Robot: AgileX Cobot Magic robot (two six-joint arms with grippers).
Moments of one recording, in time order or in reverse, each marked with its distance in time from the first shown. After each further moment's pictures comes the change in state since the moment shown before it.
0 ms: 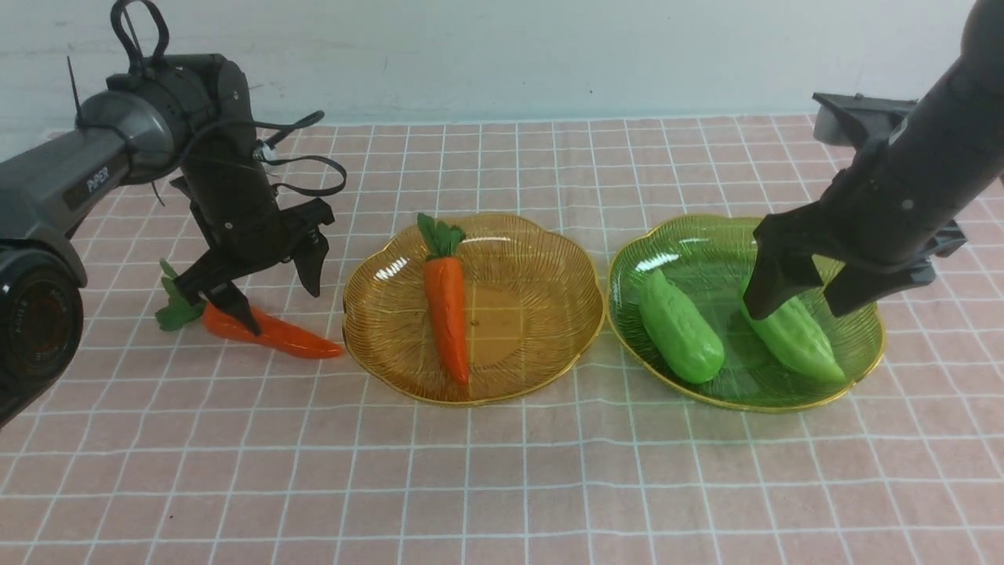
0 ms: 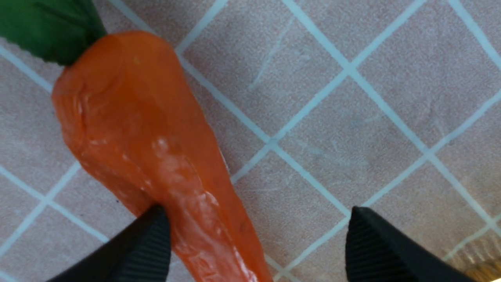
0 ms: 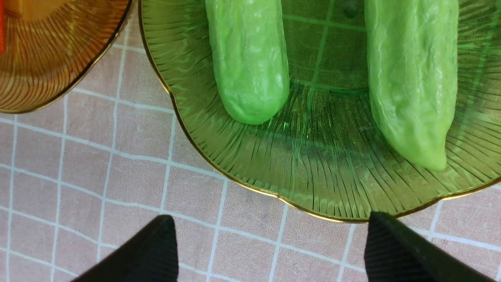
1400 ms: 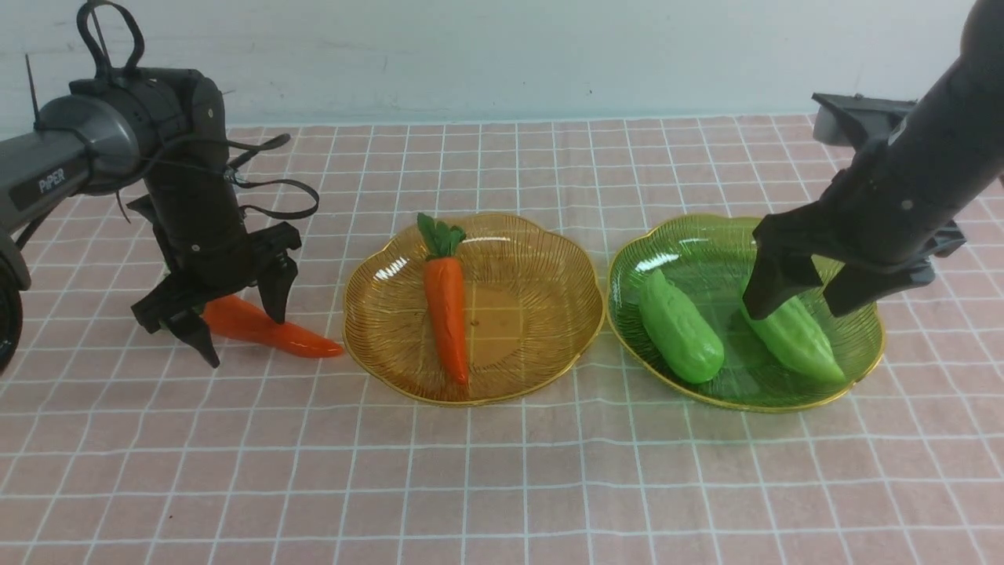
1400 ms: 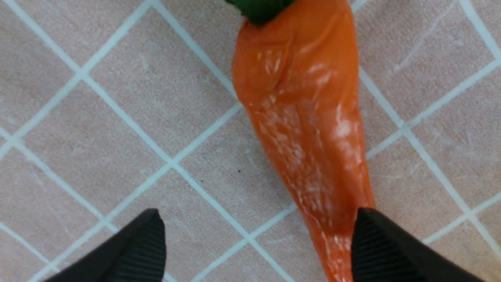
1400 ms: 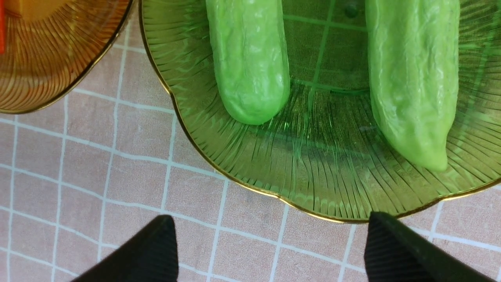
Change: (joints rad) right arm 0.000 0.000 0.000 0.002 0.000 0.000; left arm 0.018 -0.123 0.199 0.077 -0.018 -0.084
